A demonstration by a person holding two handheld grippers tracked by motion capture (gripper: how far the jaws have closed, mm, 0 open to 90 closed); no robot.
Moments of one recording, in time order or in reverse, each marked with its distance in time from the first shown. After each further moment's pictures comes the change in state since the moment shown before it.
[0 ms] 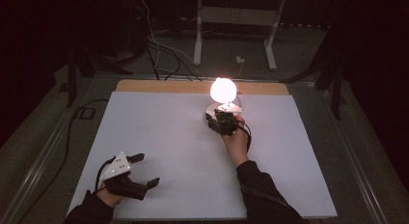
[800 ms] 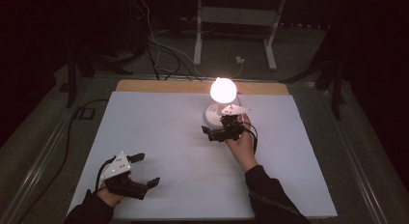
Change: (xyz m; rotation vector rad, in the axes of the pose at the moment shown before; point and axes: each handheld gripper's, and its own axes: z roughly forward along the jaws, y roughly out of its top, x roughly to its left) left arm 0.001 0.001 0.001 -0.003 -0.005 -0.002; right arm -0.004 0.005 -0.032 0.045 0.212 -0.077
